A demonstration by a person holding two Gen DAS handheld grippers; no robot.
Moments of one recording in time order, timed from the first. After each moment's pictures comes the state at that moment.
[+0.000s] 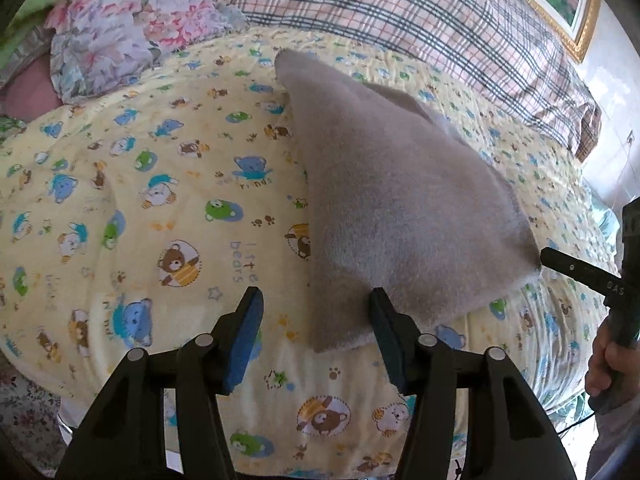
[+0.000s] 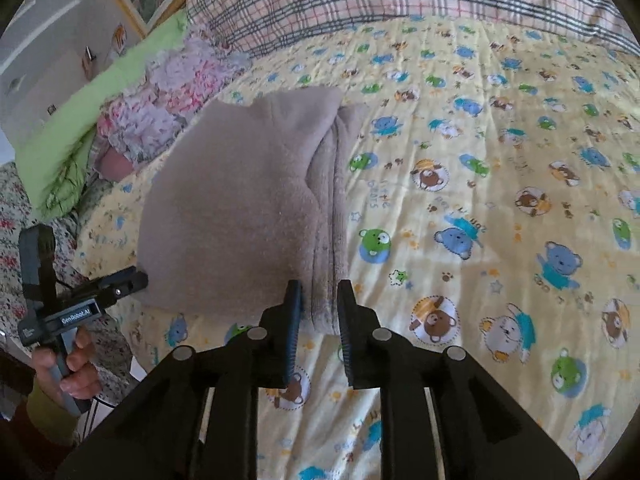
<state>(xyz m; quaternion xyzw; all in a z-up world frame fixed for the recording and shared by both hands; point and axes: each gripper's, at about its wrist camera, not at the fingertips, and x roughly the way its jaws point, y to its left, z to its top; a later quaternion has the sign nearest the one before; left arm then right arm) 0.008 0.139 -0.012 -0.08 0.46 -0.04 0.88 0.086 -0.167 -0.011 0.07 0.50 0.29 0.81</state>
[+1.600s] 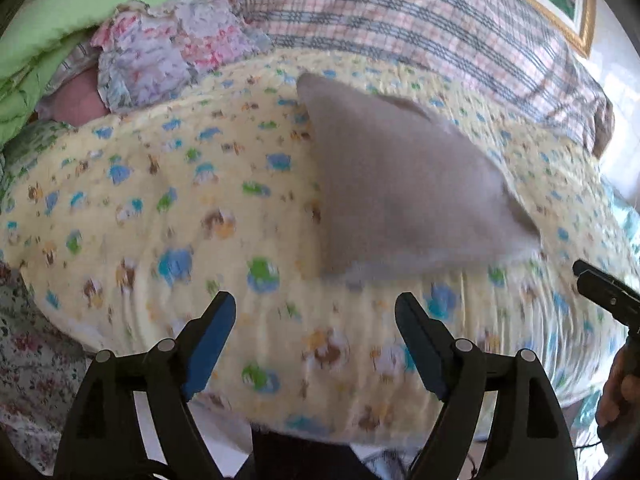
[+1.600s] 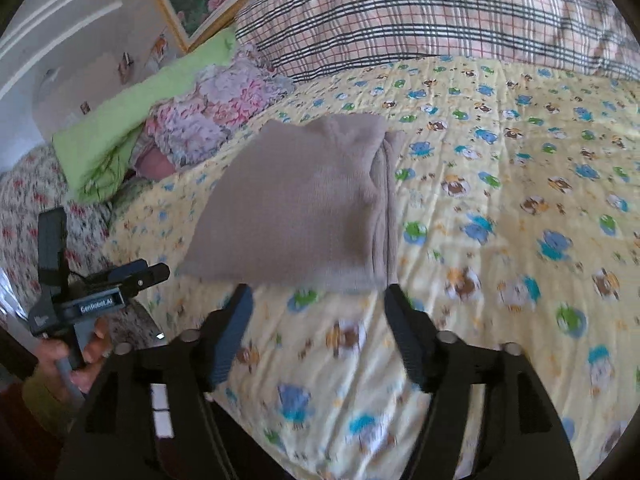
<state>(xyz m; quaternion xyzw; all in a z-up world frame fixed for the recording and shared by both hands) -0.054 0.119 -0.005 -0.04 0.44 0.01 0.90 0.019 -0.169 0.013 0.06 0.43 0.33 0.84</state>
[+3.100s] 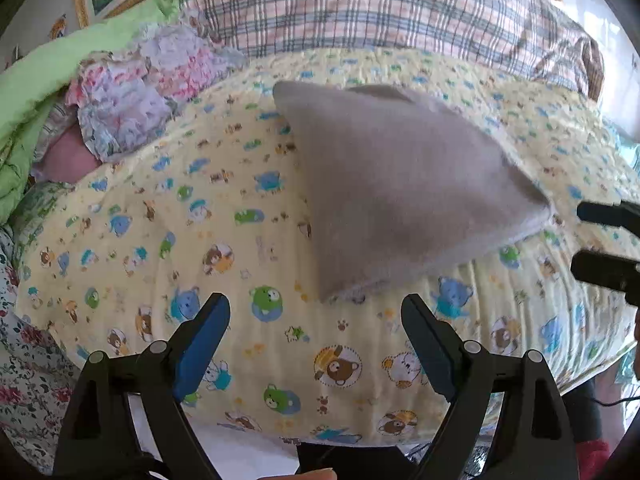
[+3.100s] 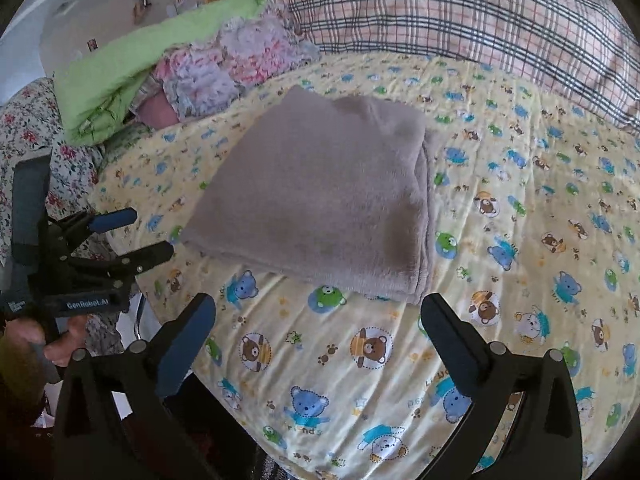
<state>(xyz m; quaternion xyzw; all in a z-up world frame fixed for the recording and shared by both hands) -0.032 0.104 0.003 0.06 0.45 0.01 0.89 0.028 -0.118 0.020 -0.05 0.46 0.35 0.82</state>
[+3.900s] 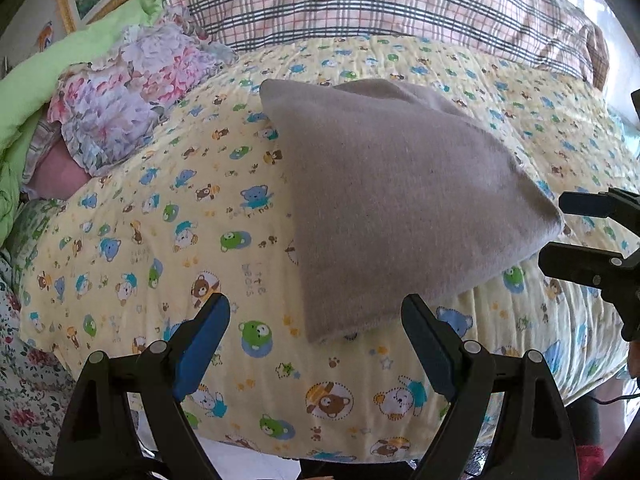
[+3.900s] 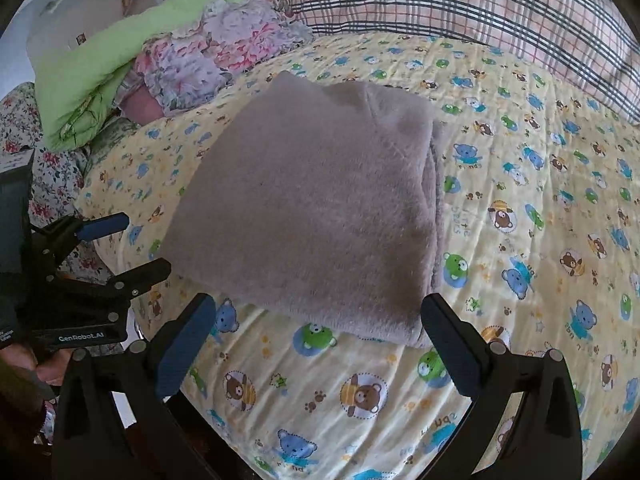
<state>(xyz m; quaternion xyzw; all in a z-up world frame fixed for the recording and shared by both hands) 0.001 0.092 0.011 0.08 0.47 0.01 0.88 0.068 -0.097 0.010 -0.05 0.49 0.34 0.80</state>
